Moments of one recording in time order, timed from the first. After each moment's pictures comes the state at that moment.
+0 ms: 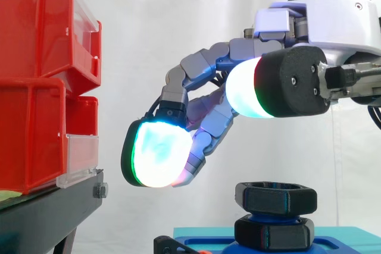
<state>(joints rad) 0.14 -2.24 -1.18 -2.79 -1.62 -1.34</state>
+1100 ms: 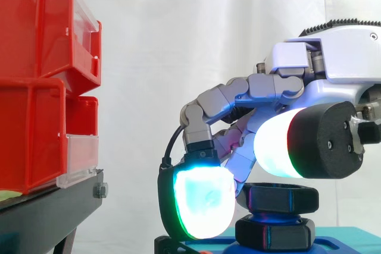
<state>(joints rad) 0.14 -2.24 -1.21 -2.83 -1.63 -1.35</state>
